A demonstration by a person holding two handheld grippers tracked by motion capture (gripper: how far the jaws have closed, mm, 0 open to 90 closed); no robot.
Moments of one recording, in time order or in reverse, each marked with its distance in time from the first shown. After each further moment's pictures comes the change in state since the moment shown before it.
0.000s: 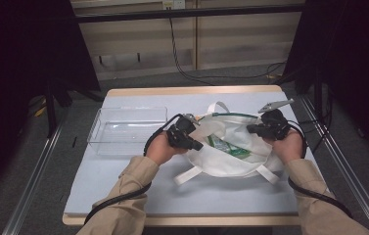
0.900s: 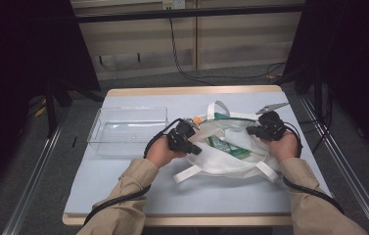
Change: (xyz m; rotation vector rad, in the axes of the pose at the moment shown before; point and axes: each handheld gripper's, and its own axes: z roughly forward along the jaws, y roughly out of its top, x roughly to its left) left arm 0.004 -0.013 0.014 0.027 -0.021 -0.013; right arm -0.015 -0.012 0.027 0.029 -0.016 0.037
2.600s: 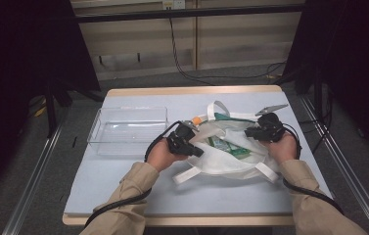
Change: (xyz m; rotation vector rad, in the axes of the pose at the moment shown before) left arm -0.006 -0.001 -0.003 -0.046 -0.024 0.018; right arm 0.002 -0.004 0.003 -0.007 0.006 0.008
